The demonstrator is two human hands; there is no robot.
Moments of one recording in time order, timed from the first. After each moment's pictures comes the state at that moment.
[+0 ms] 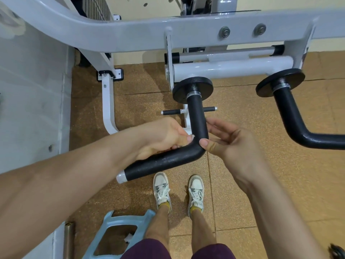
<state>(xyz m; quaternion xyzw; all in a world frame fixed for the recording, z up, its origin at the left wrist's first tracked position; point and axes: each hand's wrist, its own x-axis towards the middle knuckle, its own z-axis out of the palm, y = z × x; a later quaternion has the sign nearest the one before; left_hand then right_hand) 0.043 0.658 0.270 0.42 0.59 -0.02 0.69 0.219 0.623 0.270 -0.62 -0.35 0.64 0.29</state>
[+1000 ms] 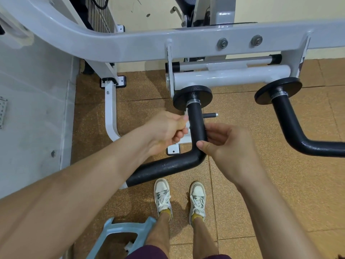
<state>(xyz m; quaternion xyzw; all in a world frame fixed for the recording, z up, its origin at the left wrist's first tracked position) 0.055 0.675 0.254 0.23 0.64 0.22 0.70 0.208 0.633 0.281 -0.68 -0.50 0.50 0.19</state>
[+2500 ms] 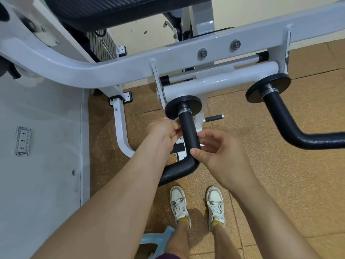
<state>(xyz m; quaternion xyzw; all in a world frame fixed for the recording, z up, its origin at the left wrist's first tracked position) 0.089 0.696 0.253 -0.01 0.72 0.36 0.59 0.217 0.627 0.275 -0.67 -0.45 0.54 0.24</state>
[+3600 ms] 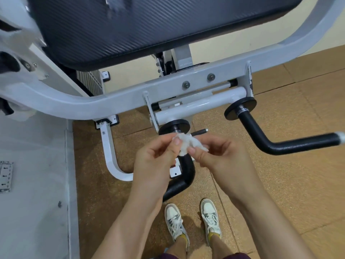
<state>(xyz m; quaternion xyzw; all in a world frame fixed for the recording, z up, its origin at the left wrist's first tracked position) 0.074 0.632 0.349 0.34 0.61 0.41 0.58 0.212 0.629 0.349 -0.59 -0.44 0.55 0.40</state>
